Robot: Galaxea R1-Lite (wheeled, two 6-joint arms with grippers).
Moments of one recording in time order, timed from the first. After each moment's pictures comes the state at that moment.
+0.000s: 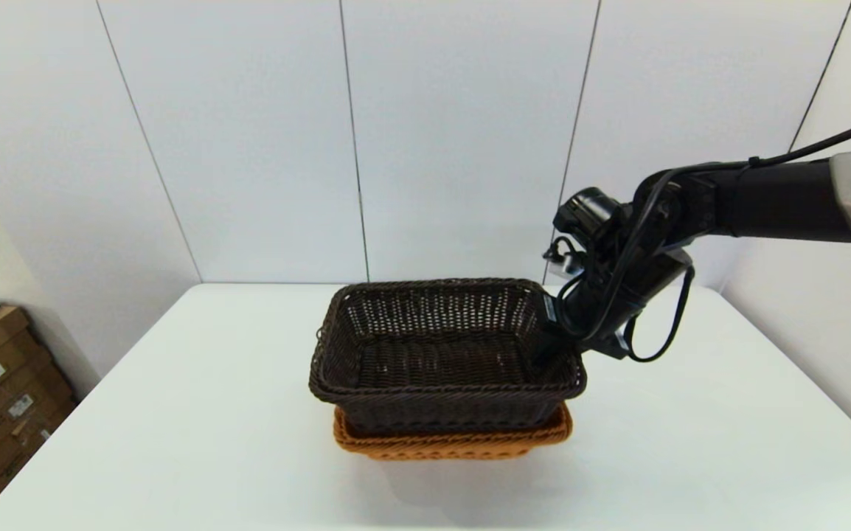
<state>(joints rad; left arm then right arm) 0.00 0.00 -0.01 0.02 0.03 -0.05 0.37 2.15 -1.78 0.90 0.34 0.49</state>
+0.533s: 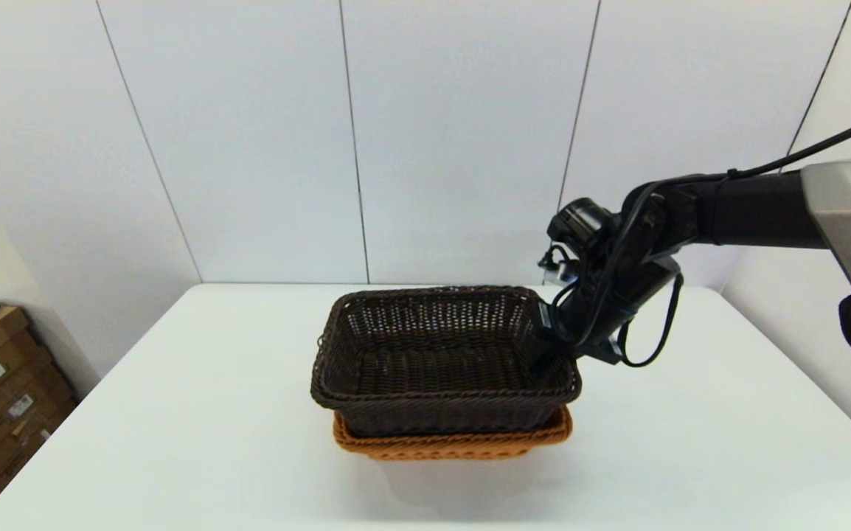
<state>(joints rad) 0.00 0.00 -0.01 0.02 0.03 -0.05 0.37 2.19 -1.78 0.88 0.34 0.48</state>
